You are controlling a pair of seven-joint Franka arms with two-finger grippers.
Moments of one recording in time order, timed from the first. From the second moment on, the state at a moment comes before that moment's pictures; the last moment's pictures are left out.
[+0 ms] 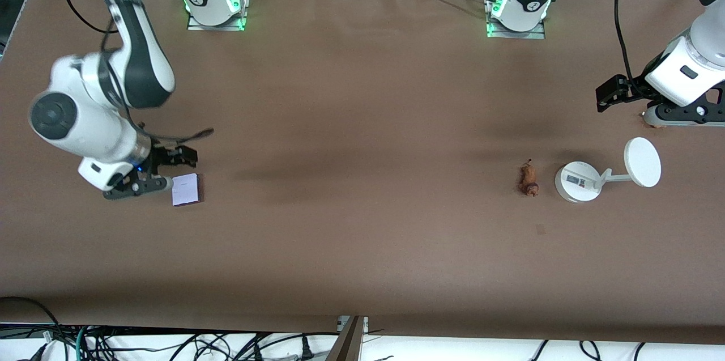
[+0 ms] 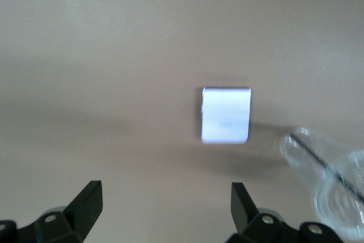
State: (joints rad) left arm 0.01 0.02 -0.07 -1.67 0.06 1.64 -0.03; right arm 0.08 0.30 0.05 -1.72 -0.01 1.93 -0.06
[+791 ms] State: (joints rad) left arm 0.01 0.02 -0.07 -1.67 0.06 1.64 -0.03; right arm 0.08 0.13 0.06 -1.47 0.00 1.38 -0.03
